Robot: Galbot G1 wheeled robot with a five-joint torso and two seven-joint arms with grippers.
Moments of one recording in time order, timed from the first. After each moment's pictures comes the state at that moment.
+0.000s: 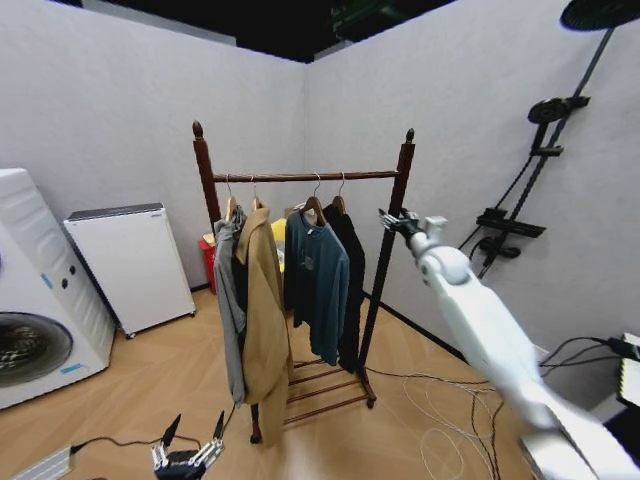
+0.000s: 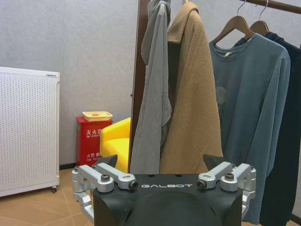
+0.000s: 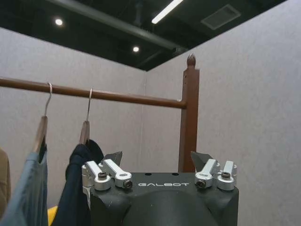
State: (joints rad) left arm 1.86 -1.52 -0.65 -2.22 -0.22 -0.12 0.14; right arm -0.60 0.86 0.45 1.80 0.66 -0.31 0.15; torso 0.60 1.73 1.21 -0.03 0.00
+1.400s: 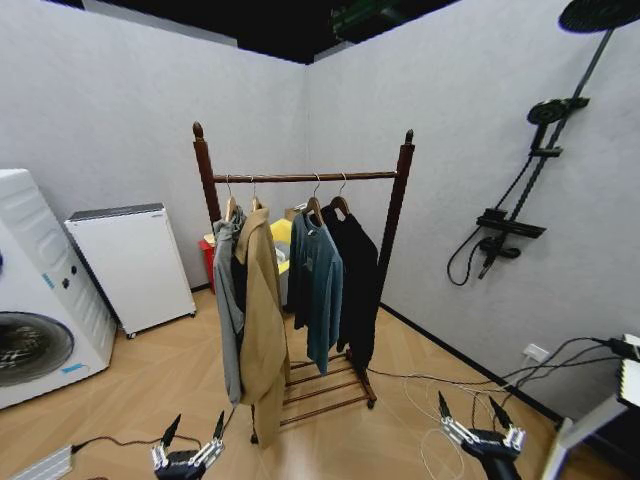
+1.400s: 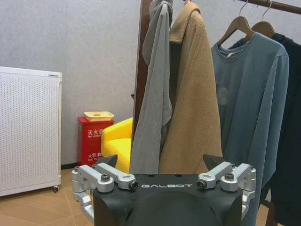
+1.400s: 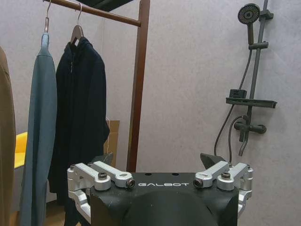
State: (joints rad) left arm 1.86 -1.52 -0.65 -2.22 -0.22 -0.12 0.14; right arm -1.95 1.37 0.80 2.25 0.25 0.23 0.17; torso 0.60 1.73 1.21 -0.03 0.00
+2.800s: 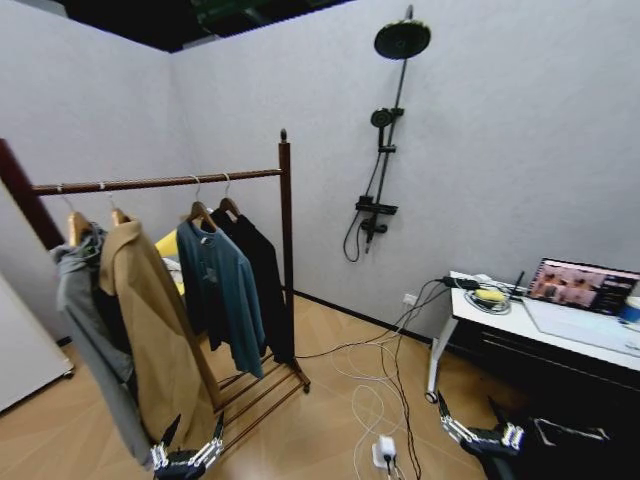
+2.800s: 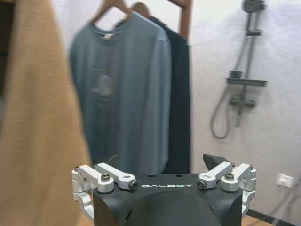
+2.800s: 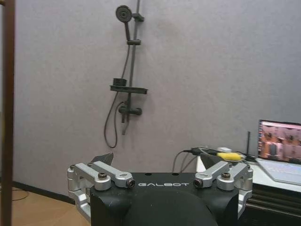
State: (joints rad) left arm 1.86 -1.52 -0.65 -2.22 -0.22 -0.12 0.14; right arm -1.95 1.37 0.80 2.25 0.25 0.22 0.17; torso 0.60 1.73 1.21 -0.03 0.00
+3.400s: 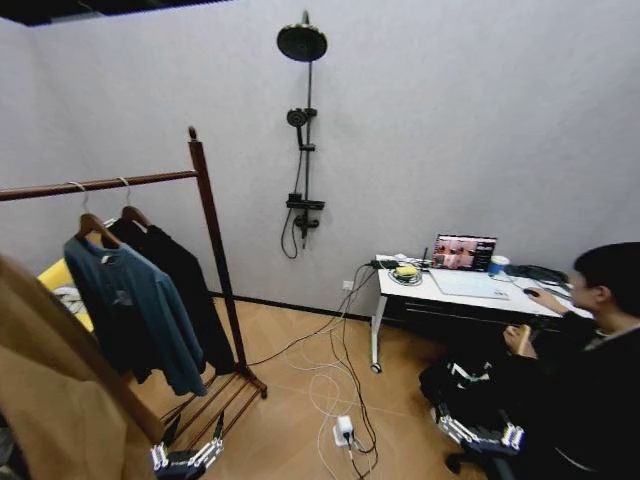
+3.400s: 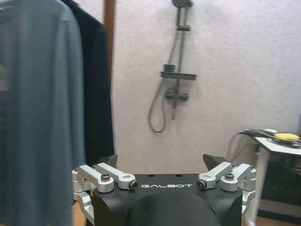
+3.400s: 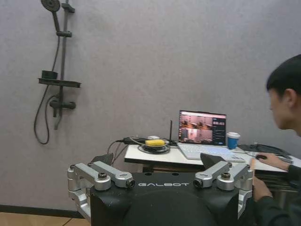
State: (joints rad) left arm 1.86 -1.52 -0.65 -2.22 -0.22 -0.12 0.14; right arm -1.95 1.37 0.80 2.25 0.25 0.22 0.17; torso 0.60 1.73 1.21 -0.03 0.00
